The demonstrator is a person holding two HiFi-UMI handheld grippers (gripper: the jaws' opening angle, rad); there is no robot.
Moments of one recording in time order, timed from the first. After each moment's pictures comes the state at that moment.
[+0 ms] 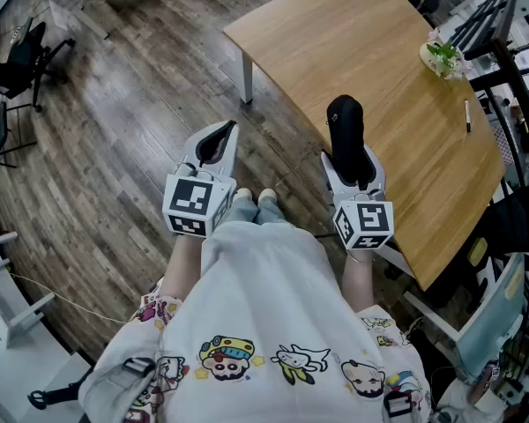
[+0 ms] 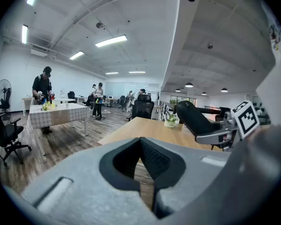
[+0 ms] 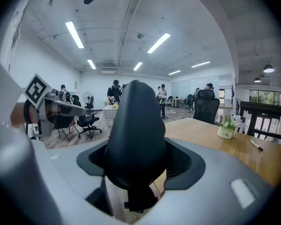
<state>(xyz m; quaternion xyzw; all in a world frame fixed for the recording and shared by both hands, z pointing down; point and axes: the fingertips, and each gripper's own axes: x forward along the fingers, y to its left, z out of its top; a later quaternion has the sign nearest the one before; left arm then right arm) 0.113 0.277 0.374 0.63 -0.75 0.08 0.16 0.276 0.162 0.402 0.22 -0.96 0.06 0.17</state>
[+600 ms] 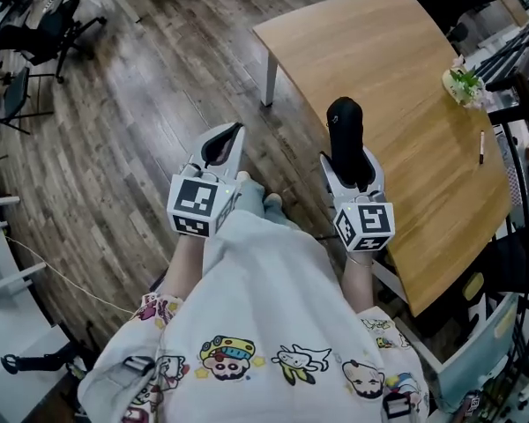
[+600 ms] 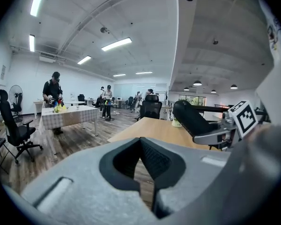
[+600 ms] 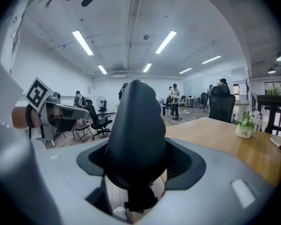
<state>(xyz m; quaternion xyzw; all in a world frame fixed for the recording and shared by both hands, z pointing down) 0.120 0.299 0.374 0.60 -0.78 0.08 0.15 0.257 0.176 0.406 0.15 -0.97 0.07 0.16</state>
